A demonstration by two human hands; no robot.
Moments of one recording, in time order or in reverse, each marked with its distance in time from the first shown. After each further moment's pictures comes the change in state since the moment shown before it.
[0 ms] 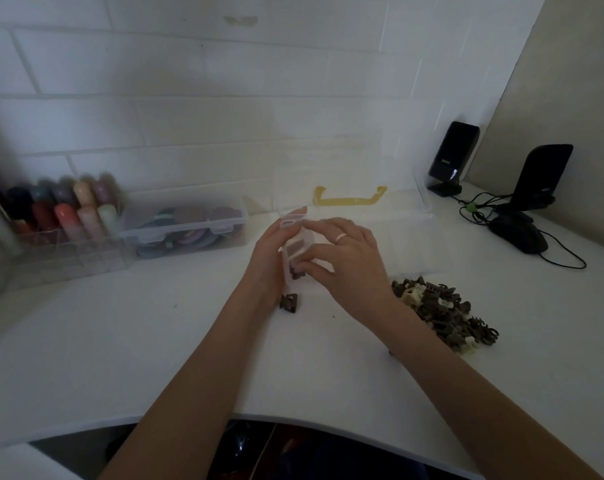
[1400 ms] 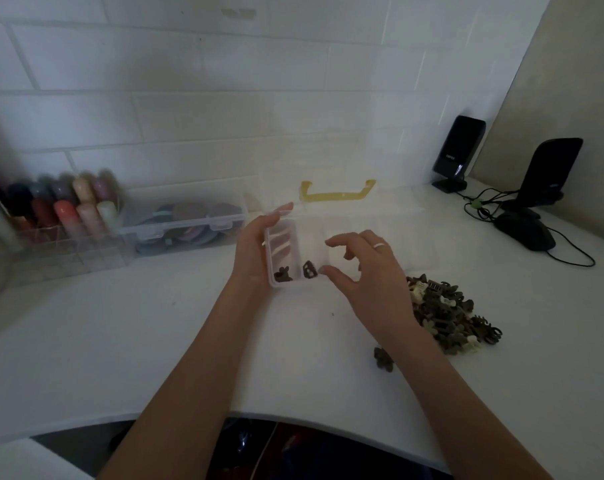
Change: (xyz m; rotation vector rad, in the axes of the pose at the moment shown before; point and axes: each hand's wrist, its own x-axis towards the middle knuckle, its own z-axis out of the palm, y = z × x) left_hand -0.001 0.013 -0.003 -0.018 0.158 -0.034; right_hand -0.028 0.006 -0.013 0.172 0.026 0.317
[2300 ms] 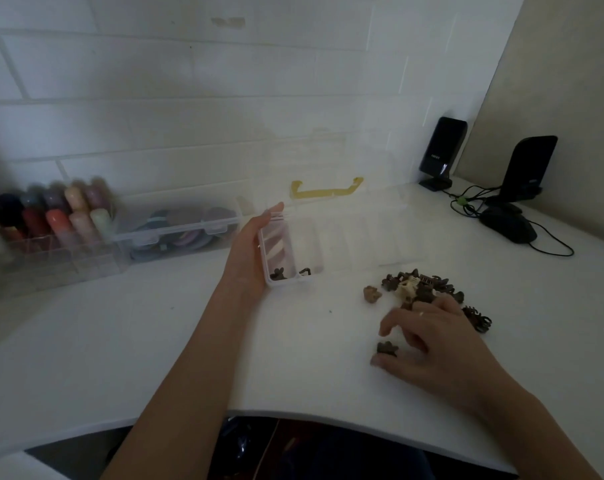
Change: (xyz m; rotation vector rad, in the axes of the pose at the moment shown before) left_hand -0.004 0.005 -0.003 -0.021 -0.033 -0.018; right_hand -0.070 0.031 -0.071 -0.304 -0.378 -0.107
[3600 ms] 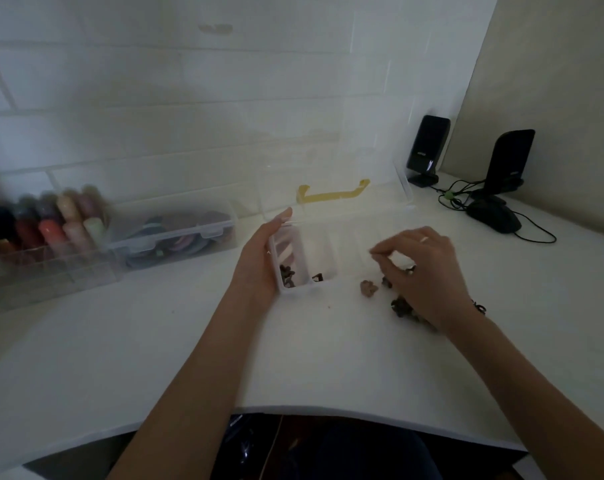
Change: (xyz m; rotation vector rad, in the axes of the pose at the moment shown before) left_hand -0.024 -0.001 0.022 -0.027 -0.016 -0.113; right_hand 0.055 0.006 -0.007 0.079 0.437 0.094
